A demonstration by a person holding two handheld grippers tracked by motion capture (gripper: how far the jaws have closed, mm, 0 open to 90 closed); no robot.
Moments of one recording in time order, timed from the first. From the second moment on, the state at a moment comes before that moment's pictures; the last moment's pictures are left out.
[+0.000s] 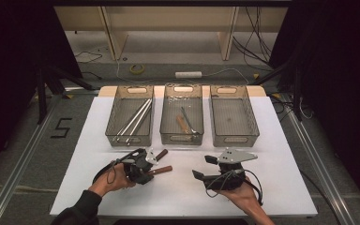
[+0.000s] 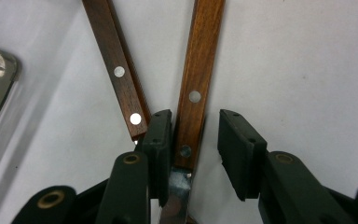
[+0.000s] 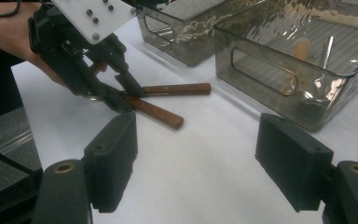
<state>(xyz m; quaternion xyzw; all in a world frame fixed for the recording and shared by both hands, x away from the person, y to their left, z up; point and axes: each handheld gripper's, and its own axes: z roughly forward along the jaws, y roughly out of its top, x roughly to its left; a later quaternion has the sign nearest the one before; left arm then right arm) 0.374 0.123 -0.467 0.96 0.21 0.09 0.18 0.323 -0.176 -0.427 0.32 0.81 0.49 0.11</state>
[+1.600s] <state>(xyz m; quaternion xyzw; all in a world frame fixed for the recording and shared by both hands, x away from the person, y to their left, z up) 0.375 0.117 -0.445 0.96 0.20 0.02 0.20 0.321 -0.165 -0.427 0.30 0.82 0.48 0.11</state>
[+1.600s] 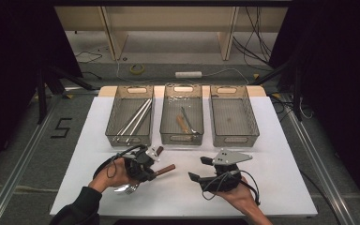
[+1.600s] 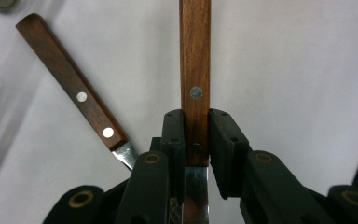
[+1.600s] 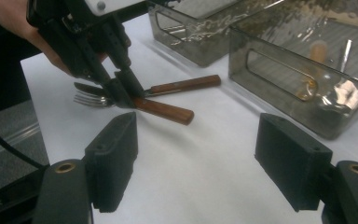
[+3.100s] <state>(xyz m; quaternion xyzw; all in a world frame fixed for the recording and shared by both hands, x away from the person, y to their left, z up) 0.344 0.068 -0.420 0.97 0.14 -0.06 0.18 0.301 -0.104 -0.460 0.07 0.92 0.35 0.19</state>
